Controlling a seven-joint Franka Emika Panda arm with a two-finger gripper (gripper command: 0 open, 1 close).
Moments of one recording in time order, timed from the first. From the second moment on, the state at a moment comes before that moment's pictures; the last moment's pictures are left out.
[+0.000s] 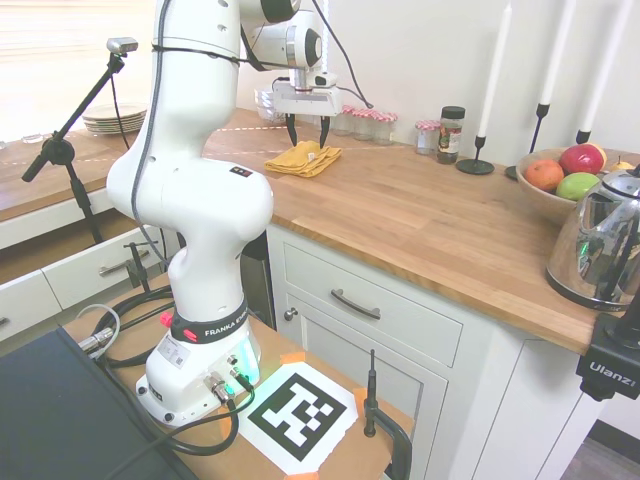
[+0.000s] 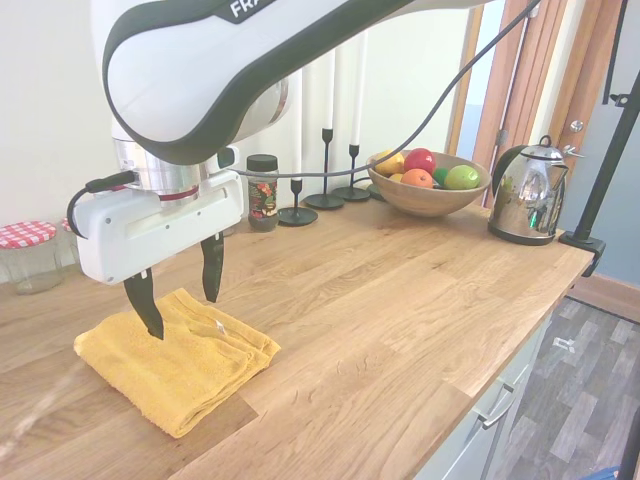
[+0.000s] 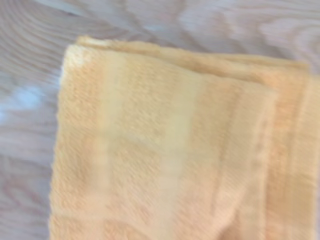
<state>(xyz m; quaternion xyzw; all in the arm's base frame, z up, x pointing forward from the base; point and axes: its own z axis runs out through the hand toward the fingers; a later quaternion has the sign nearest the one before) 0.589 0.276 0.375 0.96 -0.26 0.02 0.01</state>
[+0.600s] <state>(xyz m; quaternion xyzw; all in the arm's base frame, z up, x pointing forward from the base) 0.605 0.300 0.336 0.97 -0.25 0.01 0.04</state>
